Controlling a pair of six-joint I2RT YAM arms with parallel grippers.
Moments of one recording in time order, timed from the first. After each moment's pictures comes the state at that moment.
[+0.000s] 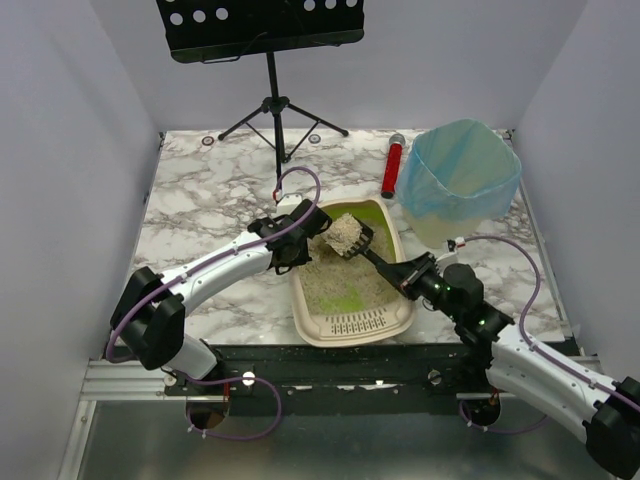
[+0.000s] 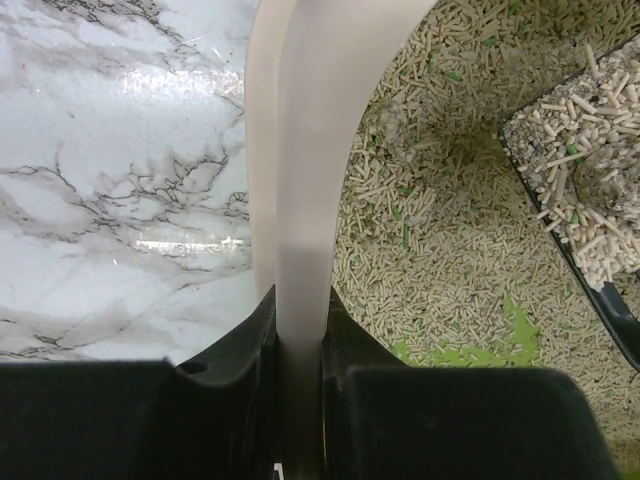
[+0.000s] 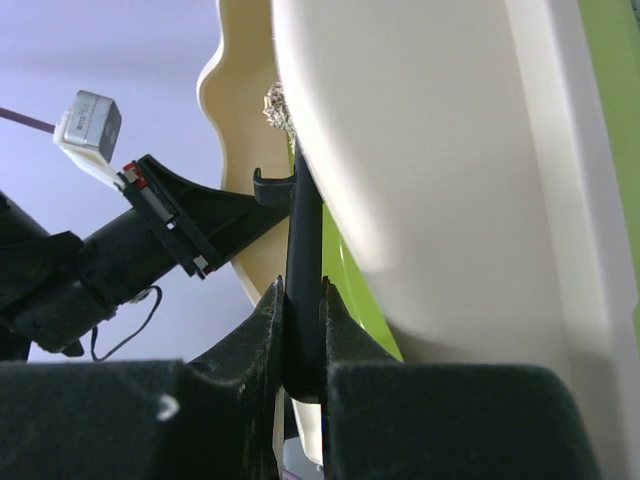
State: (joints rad) left arm -0.76 1.48 1.10 -0.73 -0.38 -0.80; right arm 0.65 0.71 0.22 0.22 0.01 1.31
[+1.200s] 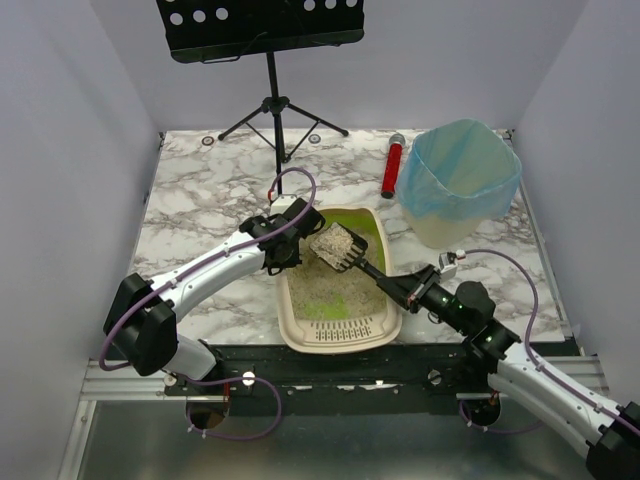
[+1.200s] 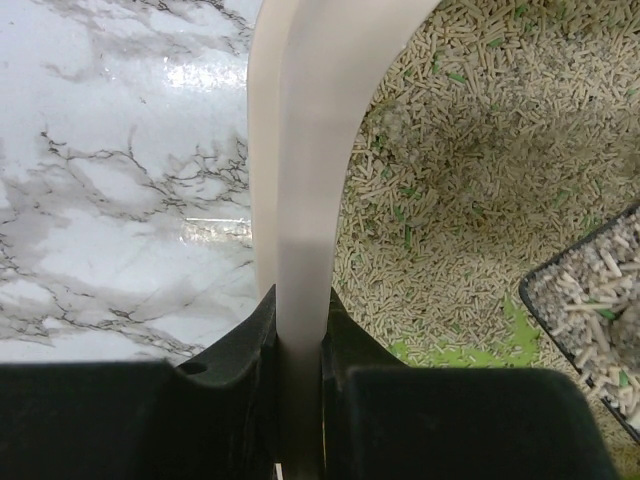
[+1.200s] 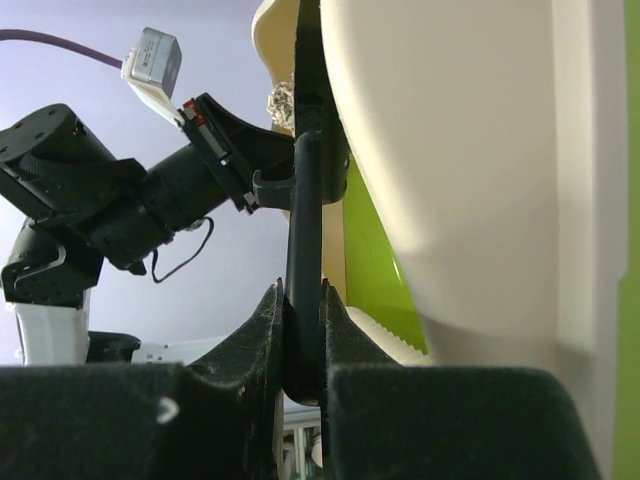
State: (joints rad) left arm -0.74 1.43 1.11 -0.83 -0.40 -0.72; right arm 0.65 0.49 0.10 0.27 -0.15 1.44
